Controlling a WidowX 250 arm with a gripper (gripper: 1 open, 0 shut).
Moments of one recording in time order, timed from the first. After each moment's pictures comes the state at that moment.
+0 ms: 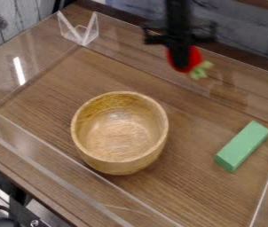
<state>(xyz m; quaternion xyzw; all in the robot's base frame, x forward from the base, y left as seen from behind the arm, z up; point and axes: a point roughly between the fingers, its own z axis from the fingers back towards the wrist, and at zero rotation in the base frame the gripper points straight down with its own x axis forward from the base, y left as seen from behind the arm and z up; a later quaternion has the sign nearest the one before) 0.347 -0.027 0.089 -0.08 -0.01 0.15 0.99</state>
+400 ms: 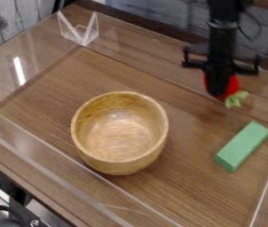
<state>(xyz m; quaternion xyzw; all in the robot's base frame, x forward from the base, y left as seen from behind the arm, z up) 0.343 -0.076 0.065 -0.05 0.00 0.09 0.99</state>
